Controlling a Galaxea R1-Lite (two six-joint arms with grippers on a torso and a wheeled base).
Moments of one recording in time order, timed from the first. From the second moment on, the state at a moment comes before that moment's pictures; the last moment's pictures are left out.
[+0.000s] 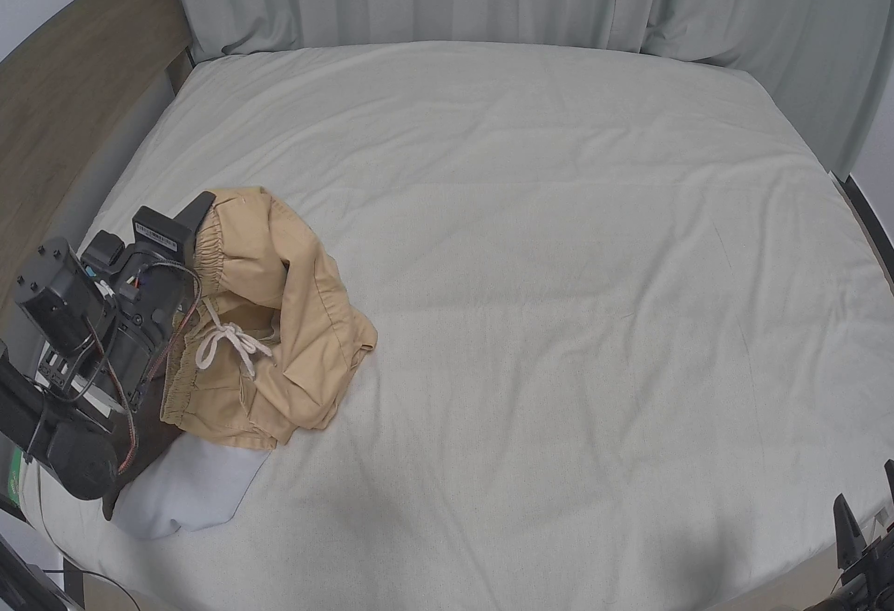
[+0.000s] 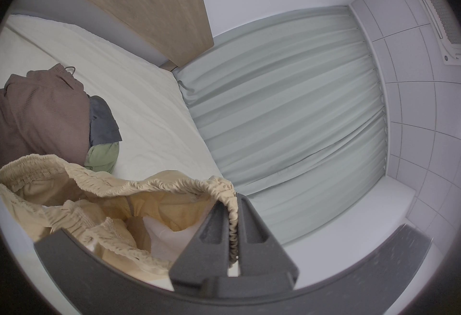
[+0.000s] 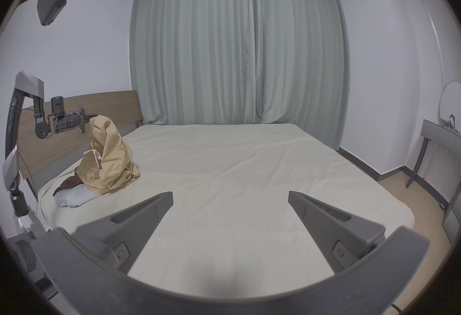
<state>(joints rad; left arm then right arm) -0.24 1.74 -0.45 -1.54 0.07 -1.06 0.00 0.02 -0.02 0.00 0.01 0.00</state>
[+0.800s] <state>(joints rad) -0.46 1.42 -0.67 -1.05 0.10 -1.16 0.00 0.02 -0.02 0.00 0.01 0.00</state>
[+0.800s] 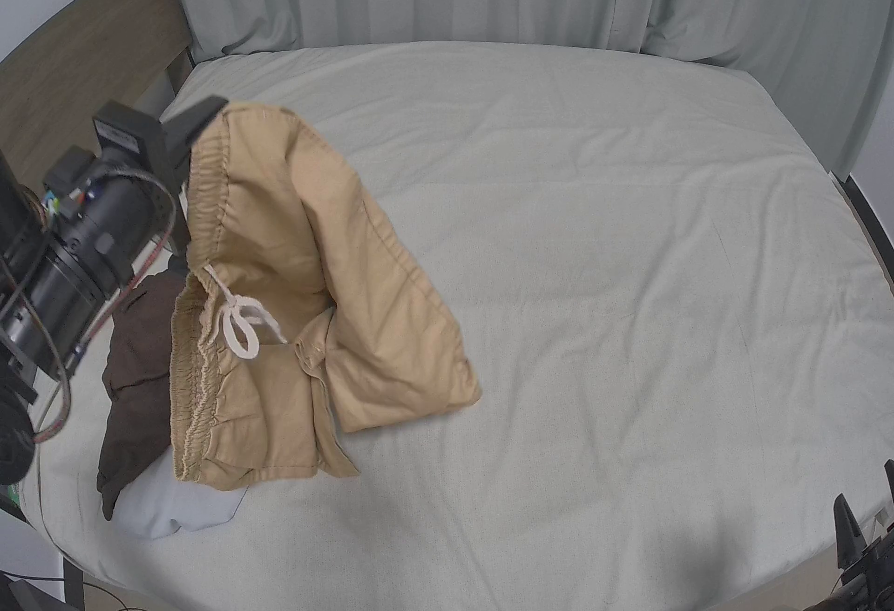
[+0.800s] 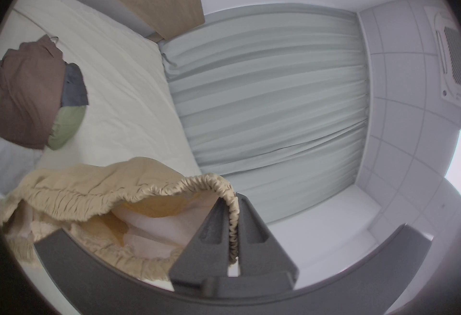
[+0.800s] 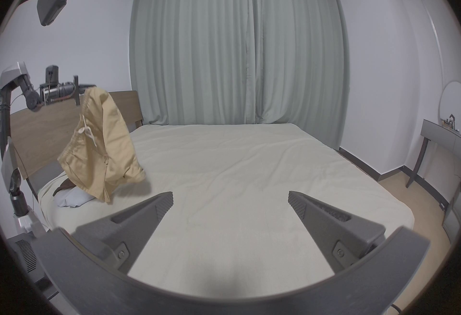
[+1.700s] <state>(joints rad) -0.50 1.45 -0.58 -1.10 0.13 -1.17 0.00 0.02 -0.02 0.00 0.01 0.00</state>
